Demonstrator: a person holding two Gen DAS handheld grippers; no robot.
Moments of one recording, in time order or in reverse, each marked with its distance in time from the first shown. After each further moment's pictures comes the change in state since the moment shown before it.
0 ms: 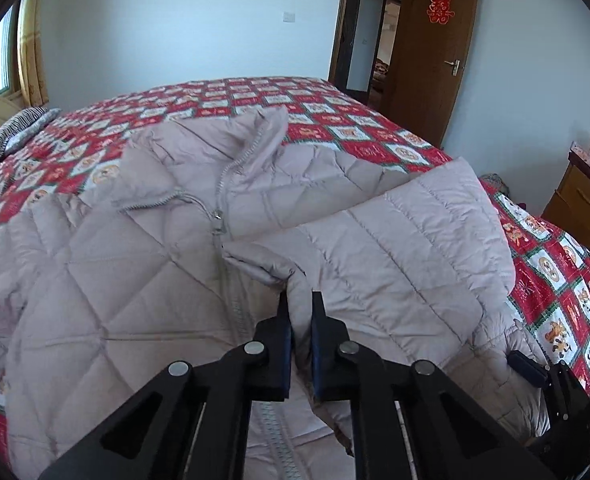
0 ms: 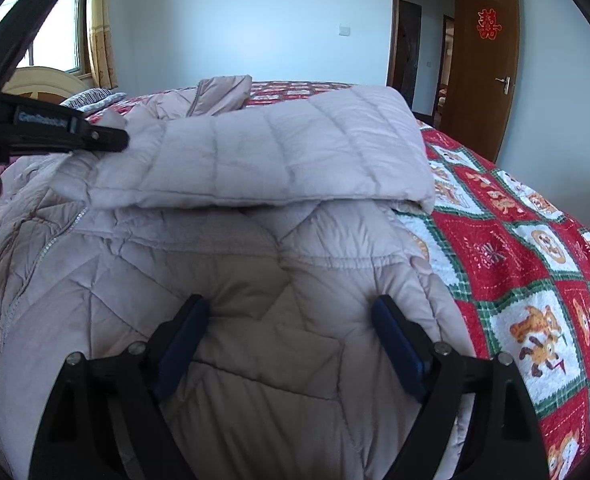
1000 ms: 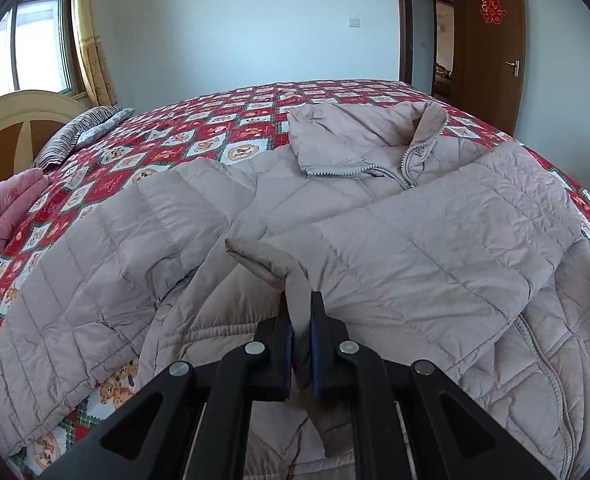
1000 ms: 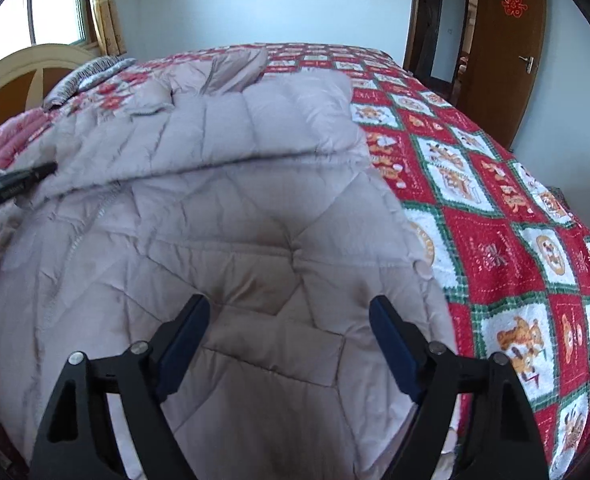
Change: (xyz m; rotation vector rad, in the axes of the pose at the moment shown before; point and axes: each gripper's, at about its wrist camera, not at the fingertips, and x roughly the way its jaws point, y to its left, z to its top) left arm -0.012 0.144 -0.044 -0.027 -0.007 0.242; right arm -0.021 -0.002 0.037 -0.013 0.163 0.066
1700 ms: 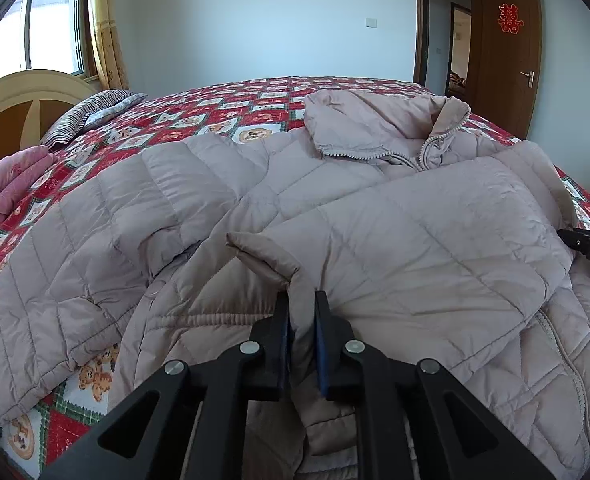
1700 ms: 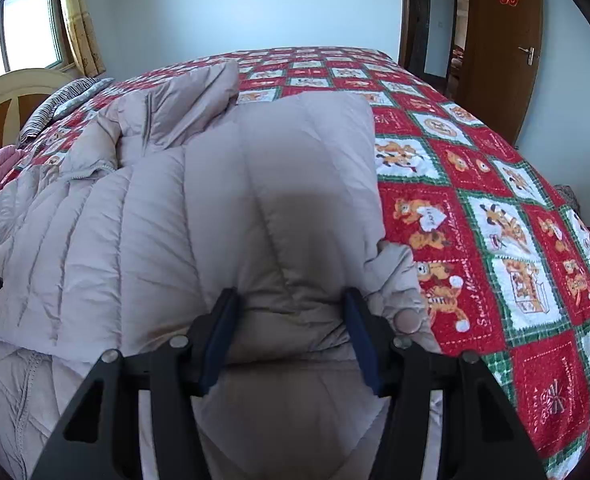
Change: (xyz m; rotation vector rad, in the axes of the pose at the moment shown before) left arm 0.018 0.004 -0.014 -0.053 0.006 0.019; right arm 0.110 -0.009 0.089 0.053 -0.001 -0.005
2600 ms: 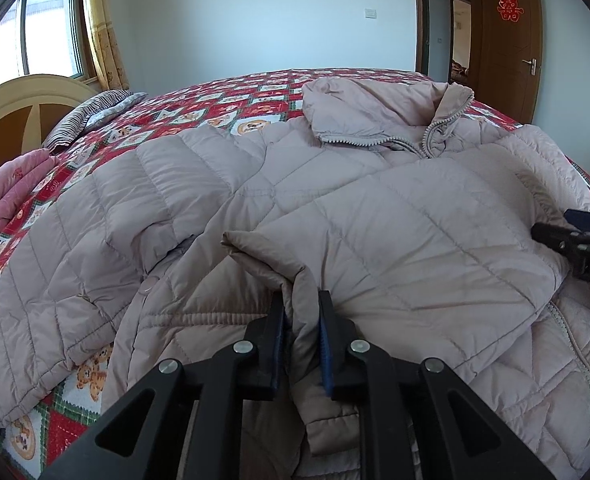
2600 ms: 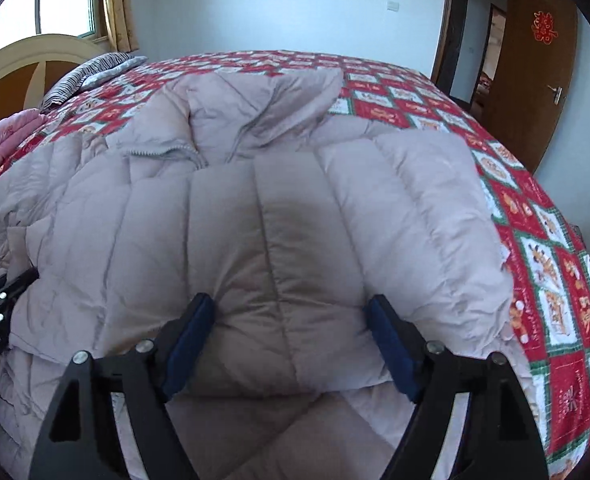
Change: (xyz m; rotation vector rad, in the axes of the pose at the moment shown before) left arm 0.007 -0.004 -0.003 0.026 0.022 0.027; right arm 0.010 0.090 0.004 -0.126 -0.001 0.006
